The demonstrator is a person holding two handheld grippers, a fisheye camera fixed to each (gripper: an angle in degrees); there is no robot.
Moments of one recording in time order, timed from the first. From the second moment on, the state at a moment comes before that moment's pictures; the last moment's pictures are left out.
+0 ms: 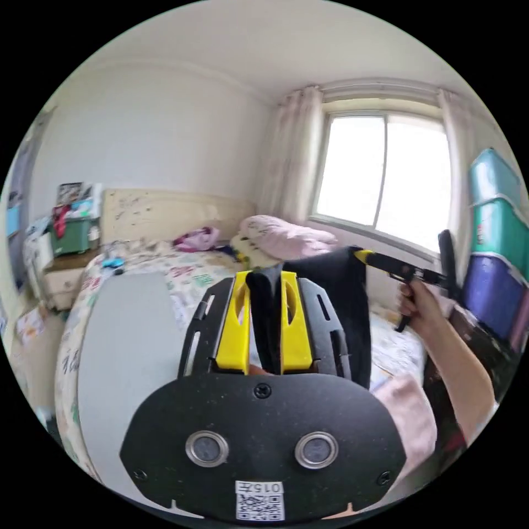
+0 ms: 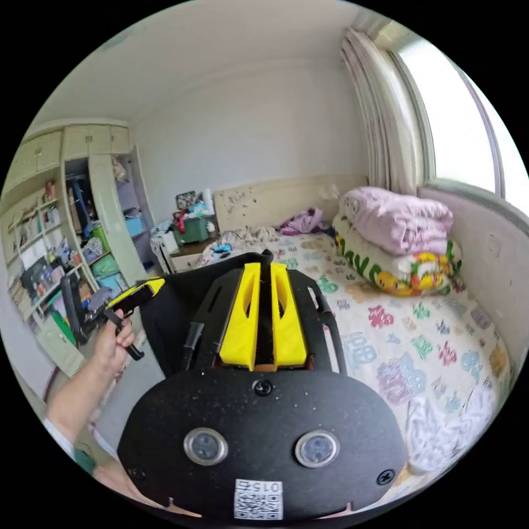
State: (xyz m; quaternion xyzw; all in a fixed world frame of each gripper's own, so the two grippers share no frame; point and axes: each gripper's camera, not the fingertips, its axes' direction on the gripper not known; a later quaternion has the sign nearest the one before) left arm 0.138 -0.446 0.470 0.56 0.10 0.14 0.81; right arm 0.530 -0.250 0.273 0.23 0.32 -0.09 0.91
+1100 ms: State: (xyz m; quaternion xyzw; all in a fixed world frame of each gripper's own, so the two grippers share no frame) left arm 0.166 -0.407 0.722 0.32 0.24 0.26 0.88; right arm 0.497 0.042 0.333 0.00 0.38 -0.21 0.90
